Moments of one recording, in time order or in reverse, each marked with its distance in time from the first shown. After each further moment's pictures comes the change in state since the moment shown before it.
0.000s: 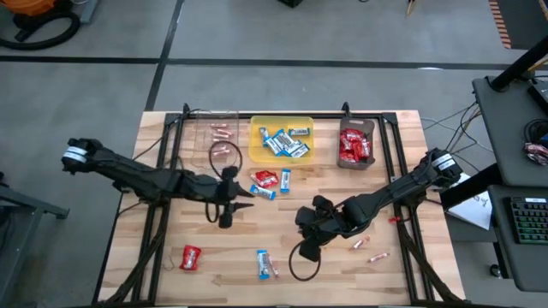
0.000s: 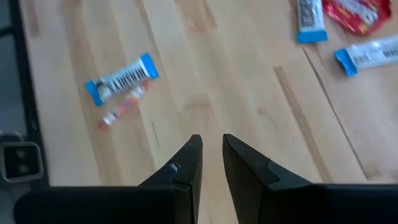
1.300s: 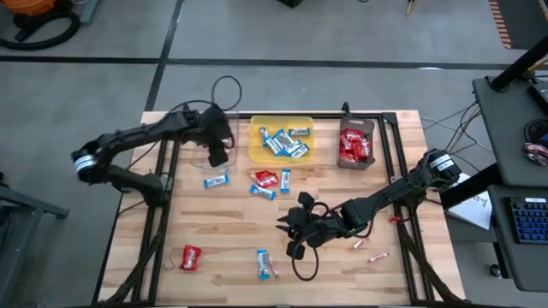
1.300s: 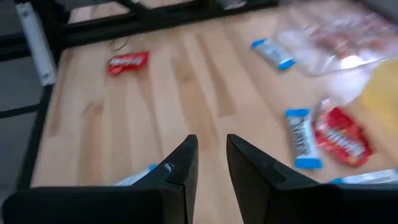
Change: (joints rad) left arm 0.772 0.176 0.426 -0.971 0.050 0.284; right arm 0.004 0.012 -0.116 0.520 0.258 -0.256
